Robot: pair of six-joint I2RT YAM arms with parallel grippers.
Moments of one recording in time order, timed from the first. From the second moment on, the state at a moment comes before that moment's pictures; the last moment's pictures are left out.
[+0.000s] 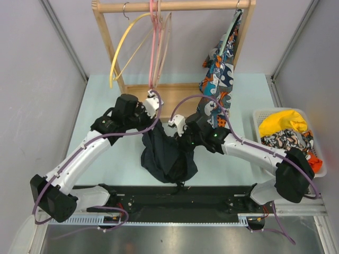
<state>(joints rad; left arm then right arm) -0.56 1.19 1.15 -0.60 0.15 0.34 0.85 1.43 1.03 -0.35 -0.22 -0.06</state>
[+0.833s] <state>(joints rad) -0.73 1.18 0.90 -0.67 0.17 0.27 0.56 1.31 1.02 -0.40 -0.32 0.11</state>
